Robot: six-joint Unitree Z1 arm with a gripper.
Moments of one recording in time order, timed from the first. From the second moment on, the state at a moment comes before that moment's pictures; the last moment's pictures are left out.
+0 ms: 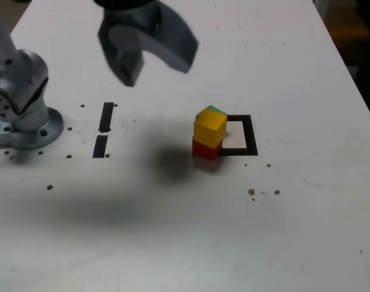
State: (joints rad) arm -0.22 1.49 -1.25 1.25 0.08 0.05
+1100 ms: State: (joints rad) arm -0.31 1.93 -1.49 1.32 0.03 0.18
